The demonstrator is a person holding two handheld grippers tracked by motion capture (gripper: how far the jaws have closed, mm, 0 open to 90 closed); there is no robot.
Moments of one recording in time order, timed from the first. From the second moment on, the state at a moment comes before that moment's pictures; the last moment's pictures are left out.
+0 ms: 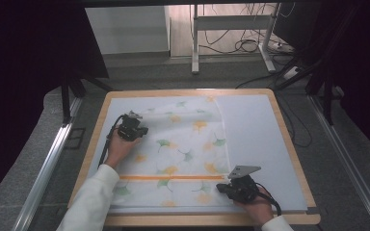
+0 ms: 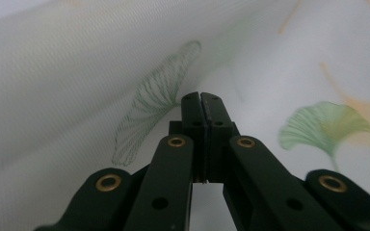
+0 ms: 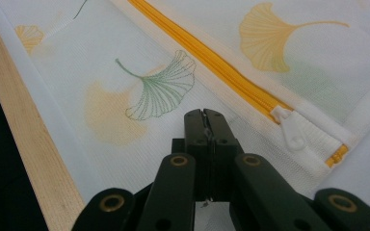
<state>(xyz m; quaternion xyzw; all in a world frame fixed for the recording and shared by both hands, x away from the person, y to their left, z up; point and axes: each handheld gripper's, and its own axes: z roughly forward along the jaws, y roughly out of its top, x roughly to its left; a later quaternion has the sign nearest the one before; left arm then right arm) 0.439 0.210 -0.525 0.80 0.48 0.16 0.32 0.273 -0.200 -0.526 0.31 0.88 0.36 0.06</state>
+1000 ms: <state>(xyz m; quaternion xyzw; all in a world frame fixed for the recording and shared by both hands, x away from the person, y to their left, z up) 0.378 0.193 -0.485 0.80 0.42 0.16 0.40 0.276 -0.203 -0.526 0.31 0.87 0.37 0.05</state>
